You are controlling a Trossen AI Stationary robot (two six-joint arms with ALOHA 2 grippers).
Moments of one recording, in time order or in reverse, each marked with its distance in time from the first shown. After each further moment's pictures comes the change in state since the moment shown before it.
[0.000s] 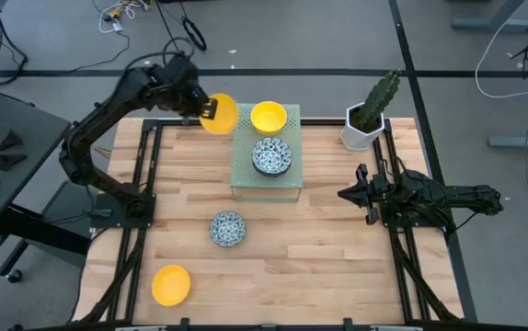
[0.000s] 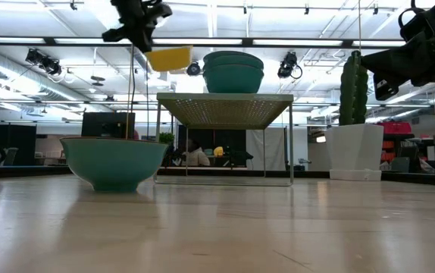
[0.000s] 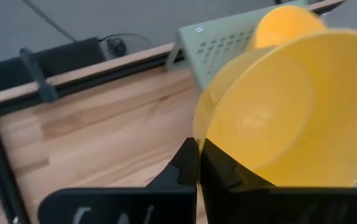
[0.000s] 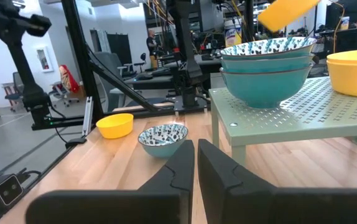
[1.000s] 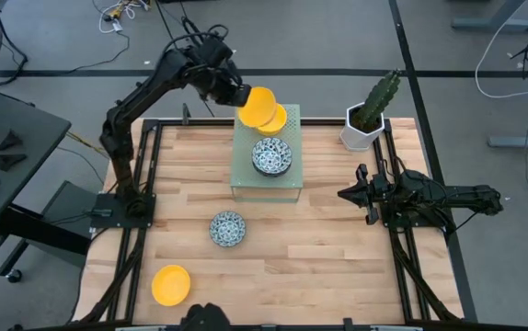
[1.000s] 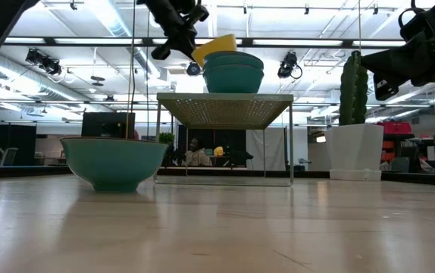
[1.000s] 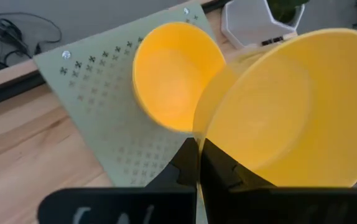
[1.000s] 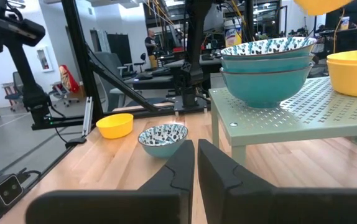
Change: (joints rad) left arm 0.011 0.376 0.388 0.034 0.361 0.034; right arm 0.000 0.000 0.000 0.000 0.000 0.000
